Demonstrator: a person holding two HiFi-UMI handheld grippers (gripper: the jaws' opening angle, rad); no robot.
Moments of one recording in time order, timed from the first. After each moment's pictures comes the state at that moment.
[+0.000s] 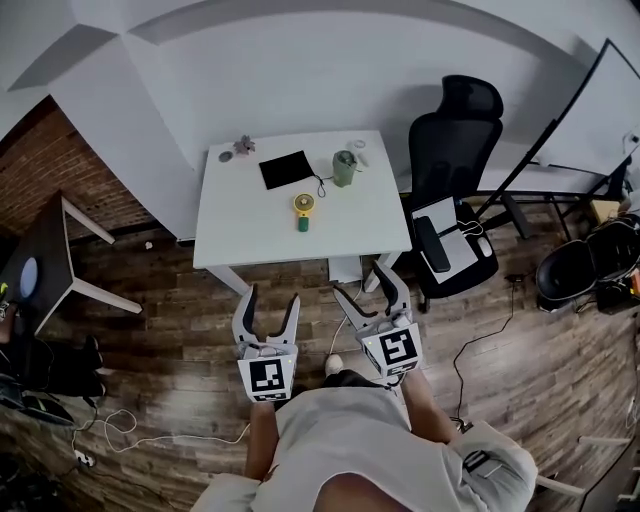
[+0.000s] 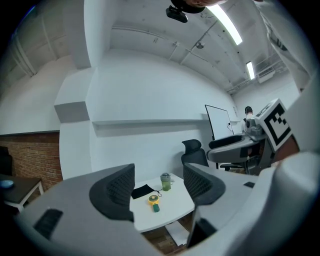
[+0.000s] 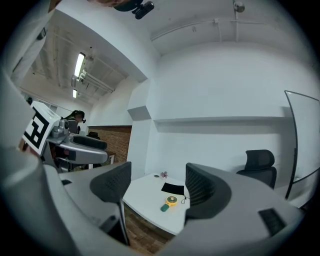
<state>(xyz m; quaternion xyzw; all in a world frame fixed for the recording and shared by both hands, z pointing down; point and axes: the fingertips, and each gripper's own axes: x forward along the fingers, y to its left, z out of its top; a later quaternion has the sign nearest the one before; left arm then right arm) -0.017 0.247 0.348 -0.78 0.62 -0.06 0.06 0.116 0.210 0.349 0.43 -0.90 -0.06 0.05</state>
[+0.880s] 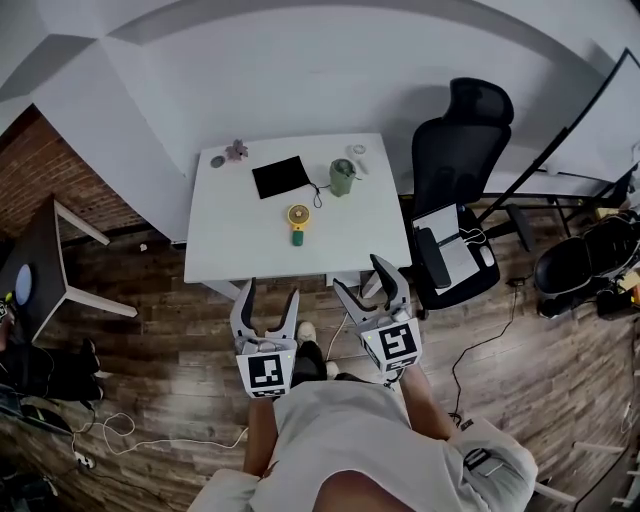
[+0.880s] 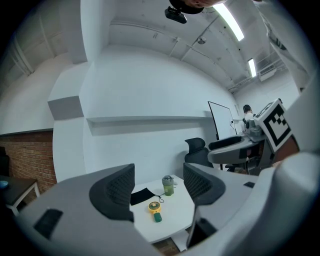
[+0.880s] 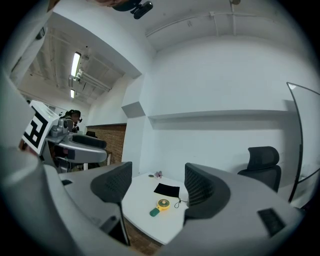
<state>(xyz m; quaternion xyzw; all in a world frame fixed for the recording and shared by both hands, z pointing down) -0.010 0.159 0.354 -0.78 0.63 -0.07 0.06 0.124 0.122 0.359 0.43 -0.90 -0.05 0.05</state>
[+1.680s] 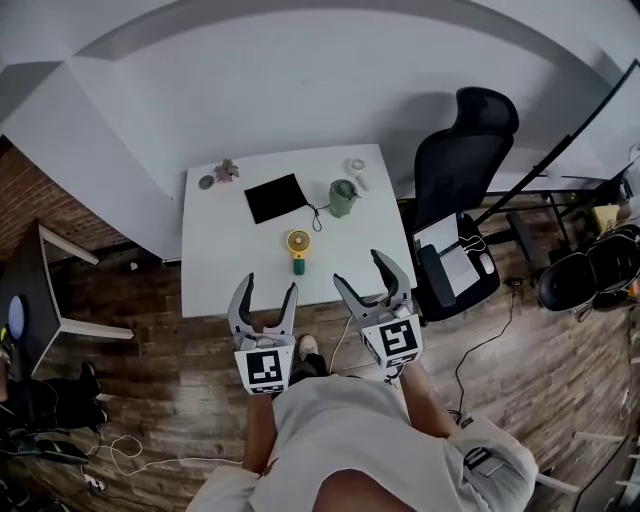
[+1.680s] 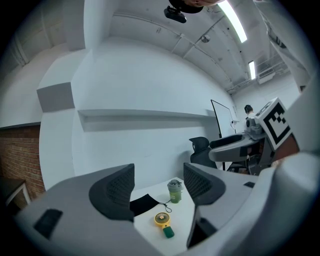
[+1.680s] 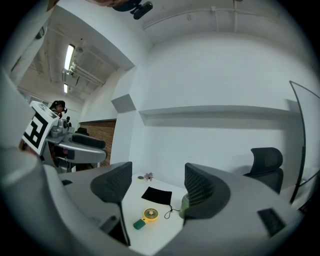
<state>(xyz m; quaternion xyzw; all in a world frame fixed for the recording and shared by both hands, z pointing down) -0.044 0.037 0.357 -0.79 0.60 -0.06 0.05 0.095 0.008 0.358 0.46 -0.89 -0.05 0.06</state>
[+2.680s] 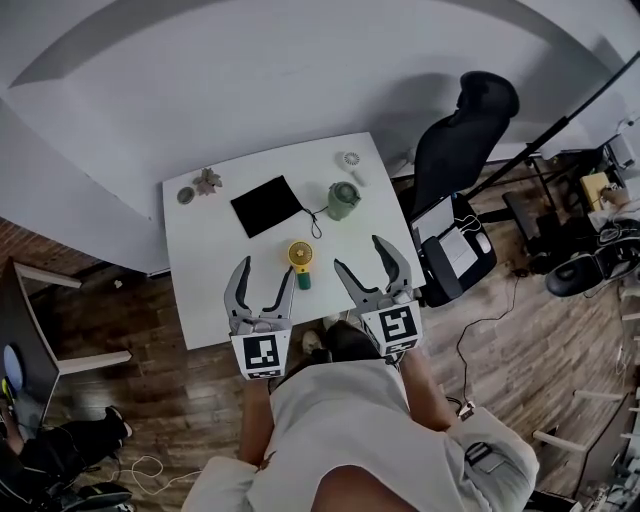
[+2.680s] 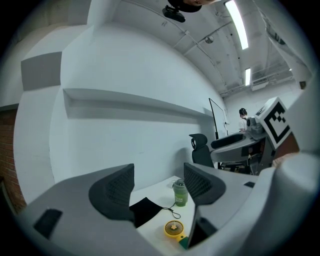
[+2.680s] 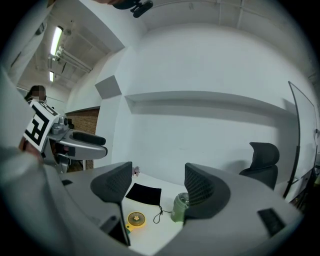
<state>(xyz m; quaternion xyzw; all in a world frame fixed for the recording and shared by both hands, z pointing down) -0.081 -0.086 0.387 -0.84 0.55 -0.06 0.03 0.066 -0.093 0.389 0.52 -0.85 -0.03 0.10</state>
